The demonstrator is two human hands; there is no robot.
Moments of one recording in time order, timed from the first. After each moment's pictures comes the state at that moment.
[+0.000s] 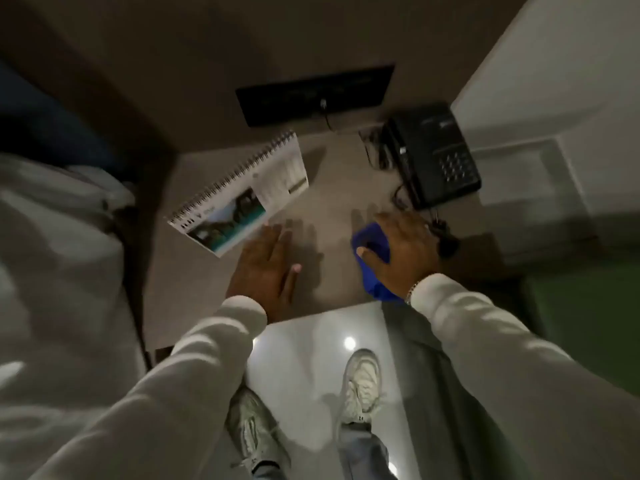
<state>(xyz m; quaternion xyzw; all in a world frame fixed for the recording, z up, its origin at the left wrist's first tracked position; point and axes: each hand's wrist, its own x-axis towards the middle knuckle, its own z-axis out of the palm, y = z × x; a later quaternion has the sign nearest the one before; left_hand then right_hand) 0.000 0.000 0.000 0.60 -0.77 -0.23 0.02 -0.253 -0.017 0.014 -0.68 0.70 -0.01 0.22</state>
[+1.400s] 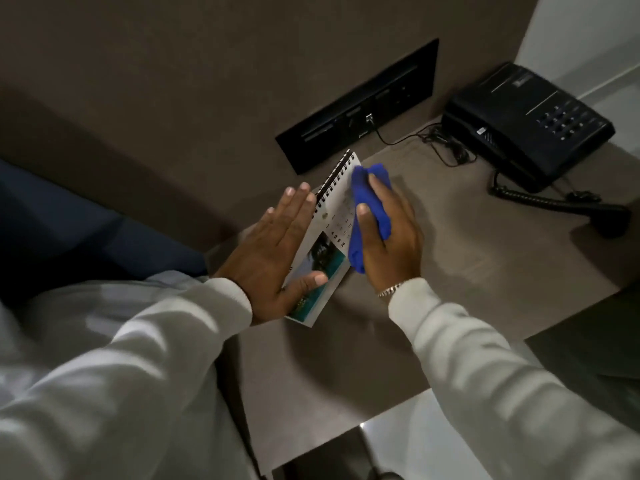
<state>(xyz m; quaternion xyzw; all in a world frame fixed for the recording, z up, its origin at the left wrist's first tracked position) 0.111 -0.140 0.037 0.34 -0.93 -0.11 -0.04 -0.067 -0.097 -0.037 -0.40 0.66 -0.57 0.29</state>
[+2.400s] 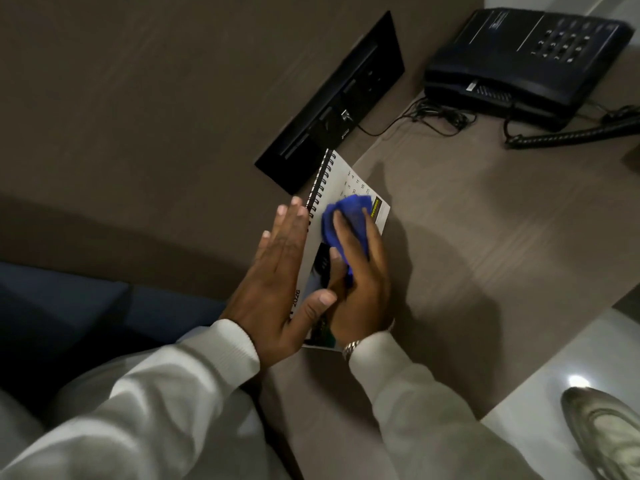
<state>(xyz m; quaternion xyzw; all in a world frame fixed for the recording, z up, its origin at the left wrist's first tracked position) 0.111 -0.139 0.039 0.30 -0.94 -0.14 -0.02 0.028 -0.097 -0.070 -0.32 0.66 -0.66 0.18</state>
